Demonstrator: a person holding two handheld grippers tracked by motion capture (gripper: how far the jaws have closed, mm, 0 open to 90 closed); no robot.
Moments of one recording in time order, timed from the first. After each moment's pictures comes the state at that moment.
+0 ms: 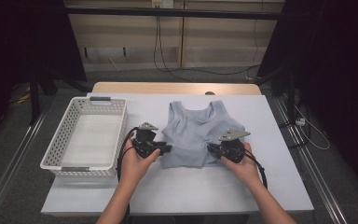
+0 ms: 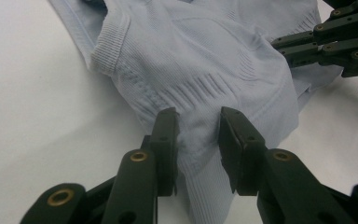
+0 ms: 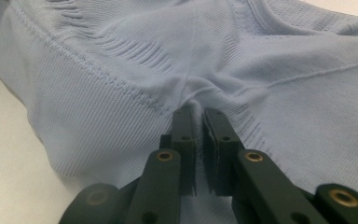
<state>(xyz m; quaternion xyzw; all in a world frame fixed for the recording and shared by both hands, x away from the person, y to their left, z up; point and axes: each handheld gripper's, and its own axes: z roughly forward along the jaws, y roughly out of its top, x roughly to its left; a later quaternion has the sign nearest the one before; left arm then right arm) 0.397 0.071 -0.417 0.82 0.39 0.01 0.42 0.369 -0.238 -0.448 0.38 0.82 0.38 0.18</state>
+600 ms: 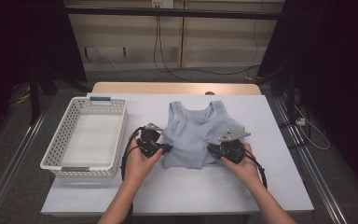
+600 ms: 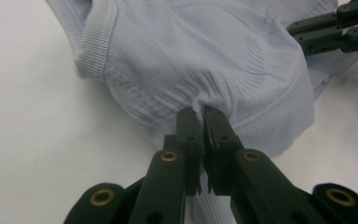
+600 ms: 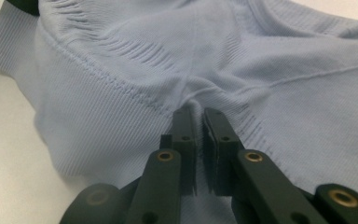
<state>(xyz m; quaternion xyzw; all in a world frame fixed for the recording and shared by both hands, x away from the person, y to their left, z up) 0.401 0.062 -0.420 0.83 0.39 0.02 0.40 0.366 -0.237 -0.445 0.38 0.82 0.38 0.18</state>
